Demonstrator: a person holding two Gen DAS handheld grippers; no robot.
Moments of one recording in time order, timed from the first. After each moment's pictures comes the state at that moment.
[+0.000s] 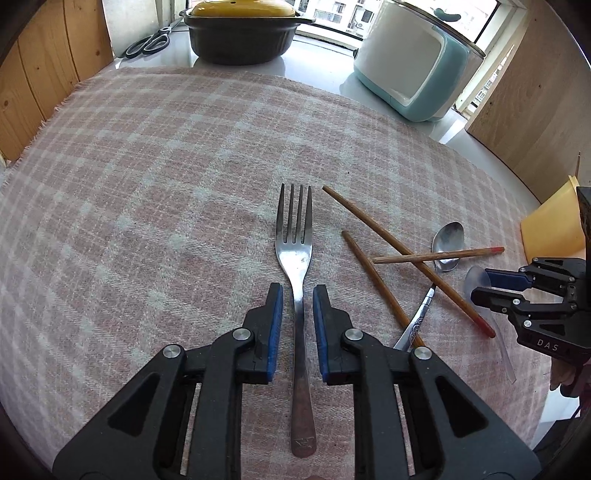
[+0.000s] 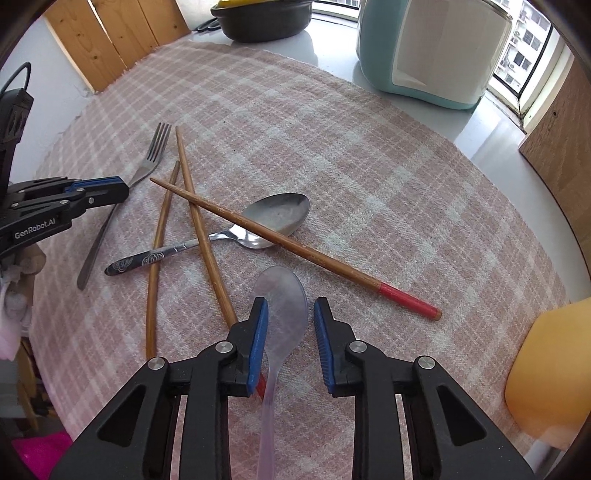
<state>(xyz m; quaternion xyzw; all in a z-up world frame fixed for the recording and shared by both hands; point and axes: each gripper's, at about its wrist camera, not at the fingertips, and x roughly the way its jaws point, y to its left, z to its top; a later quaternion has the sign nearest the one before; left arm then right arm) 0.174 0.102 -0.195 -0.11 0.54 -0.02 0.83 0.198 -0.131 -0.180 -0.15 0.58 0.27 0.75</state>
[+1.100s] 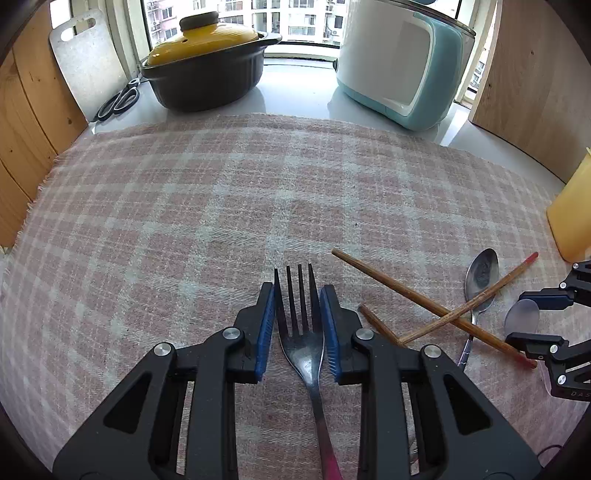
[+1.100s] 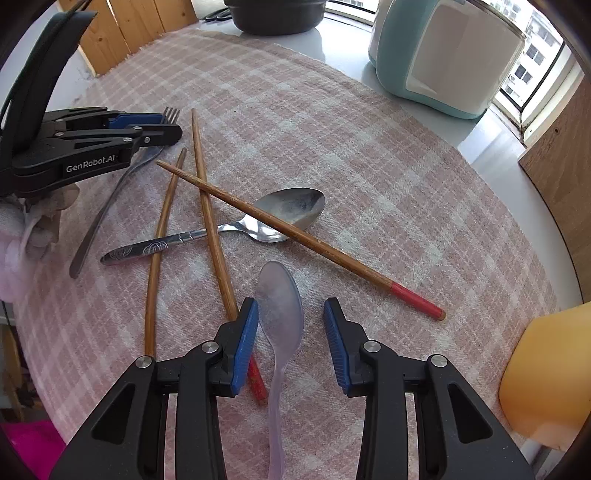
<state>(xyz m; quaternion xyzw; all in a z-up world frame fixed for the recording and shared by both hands) 0.223 0.085 -0.206 -0.01 0.51 -0.03 0.86 0.188 -0.110 -0.182 -0.19 0.58 0.26 0.75</state>
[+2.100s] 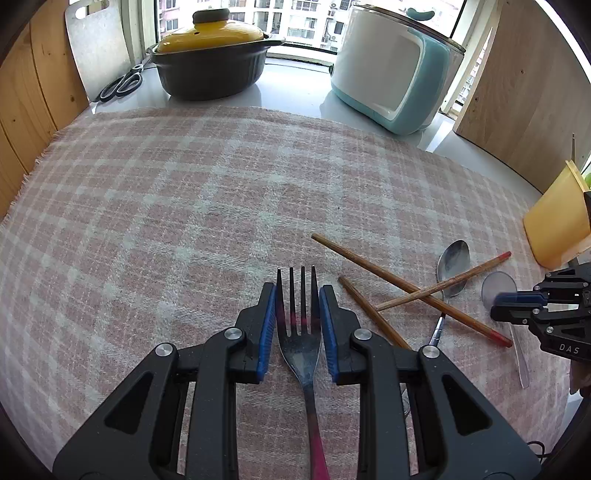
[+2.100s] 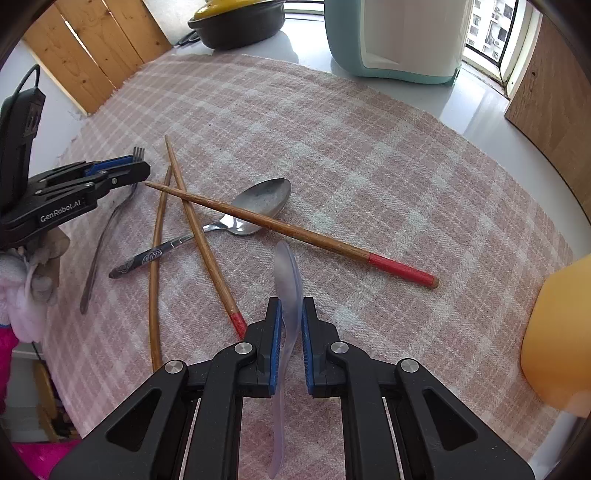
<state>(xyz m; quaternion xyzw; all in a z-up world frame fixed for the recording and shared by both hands) 0.198 0.091 -0.198 -0.06 0.50 -0.05 0.86 0.194 -0.149 -0.179 -0.10 0.59 0.25 0.76</state>
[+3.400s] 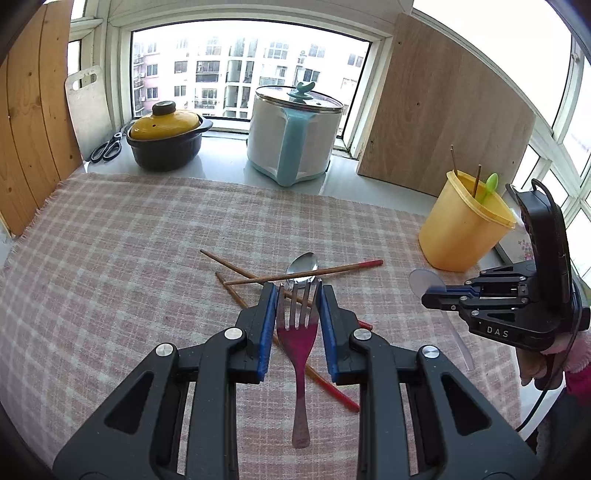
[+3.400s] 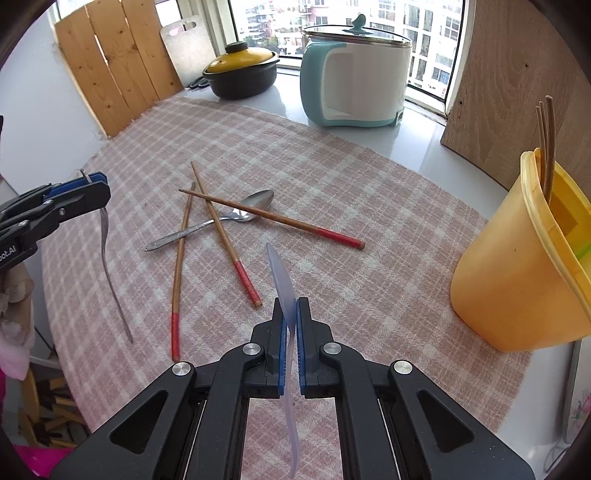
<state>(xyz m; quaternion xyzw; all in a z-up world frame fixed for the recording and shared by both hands) 0.093 0.010 -0.096 -0.06 0.40 -0.11 0.91 0.135 -0.202 -0.118 -0.10 0.51 0.25 0.82</state>
